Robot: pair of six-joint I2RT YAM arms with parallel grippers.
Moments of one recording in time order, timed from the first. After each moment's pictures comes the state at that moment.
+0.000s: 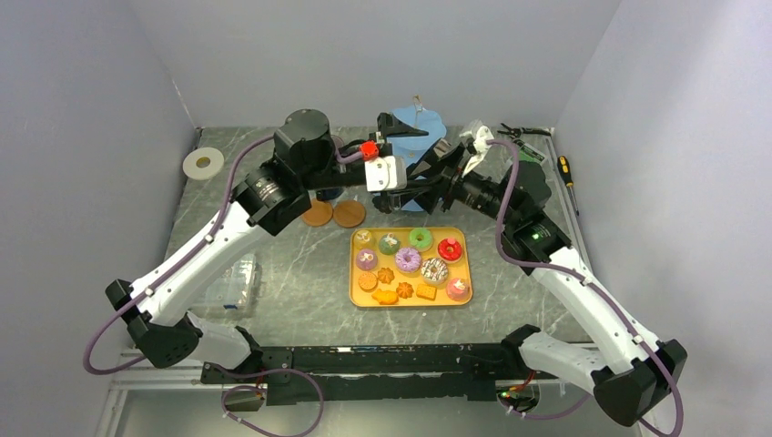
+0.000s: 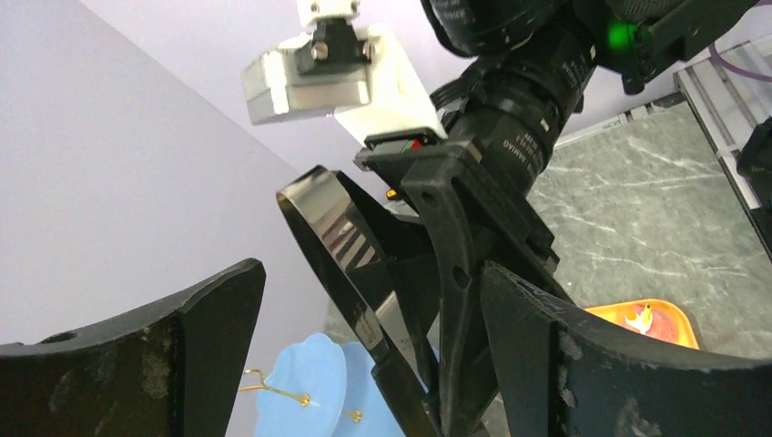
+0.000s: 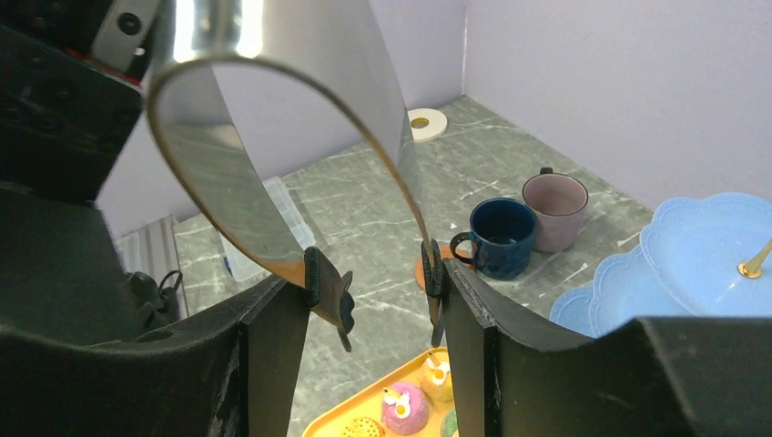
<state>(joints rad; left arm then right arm) -0.84 1.40 1.68 -0.28 0.59 0.64 0.53 1.01 1.02 0.11 -0.53 0.20</state>
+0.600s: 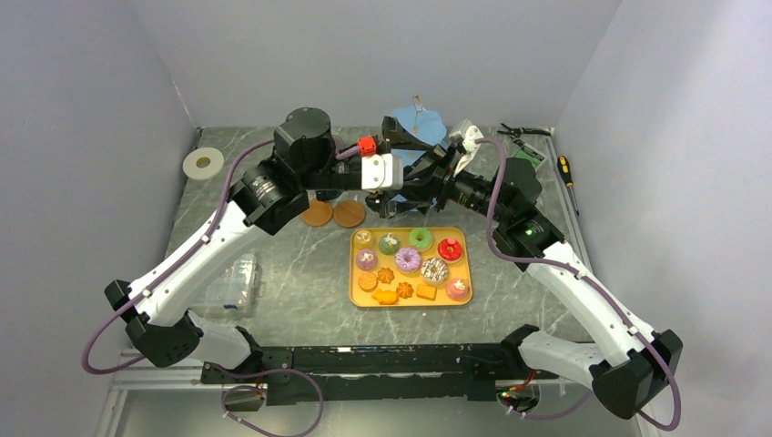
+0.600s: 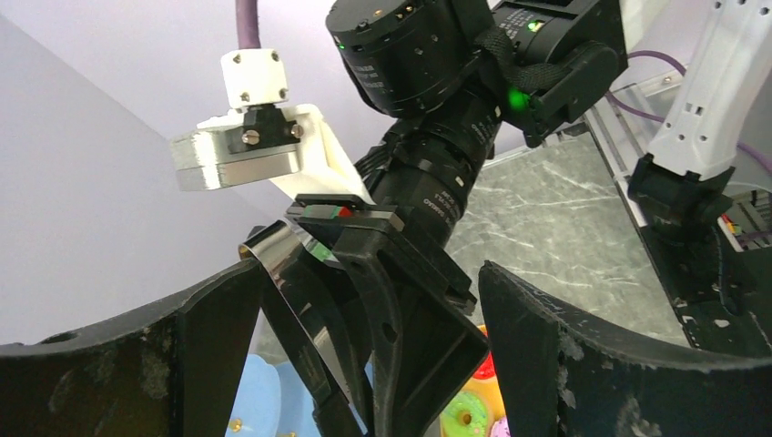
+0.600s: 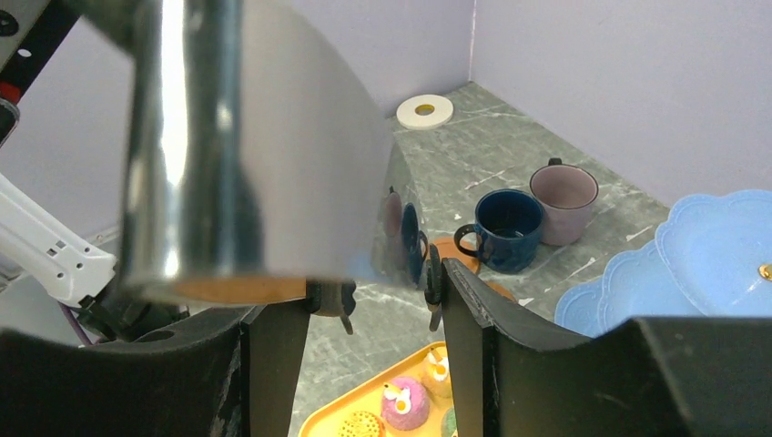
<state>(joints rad) -0.85 1.40 1.71 -0.33 0.68 0.54 0.55 1.06 1.04 0.10 -0.53 0.17</state>
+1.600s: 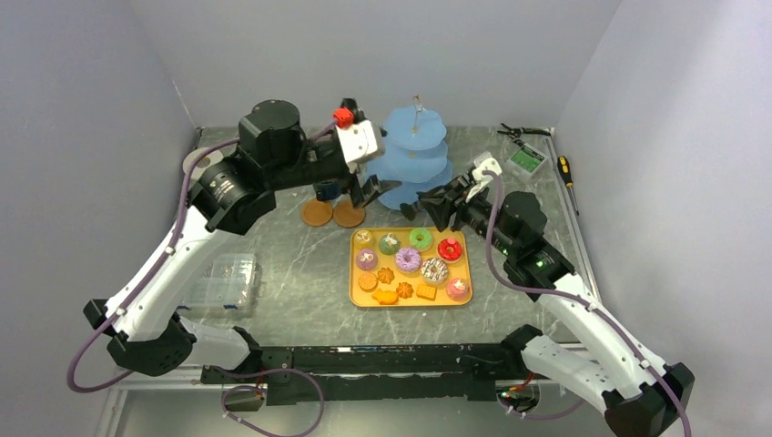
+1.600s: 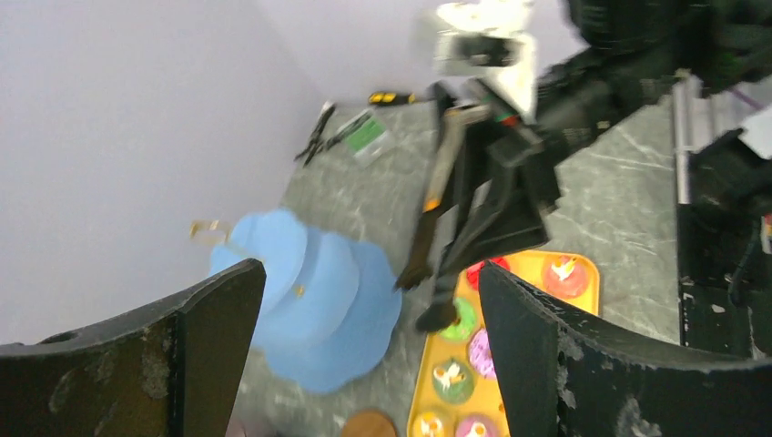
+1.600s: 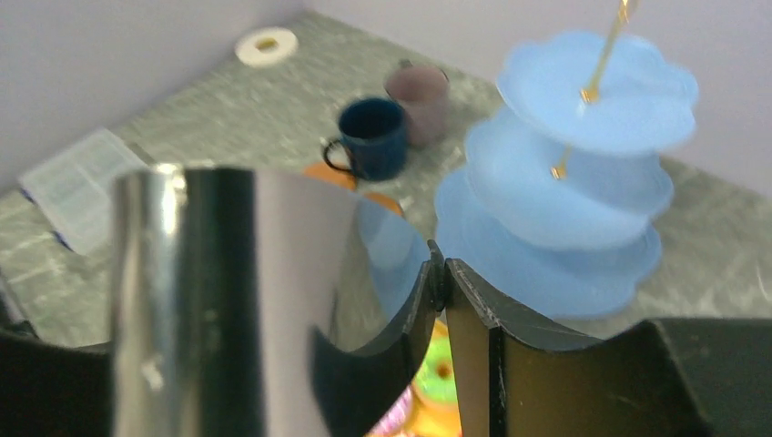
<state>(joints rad) -0.81 1.36 1.84 -0.60 0.45 0.45 0.55 0.87 0.84 0.01 -0.21 0.07</state>
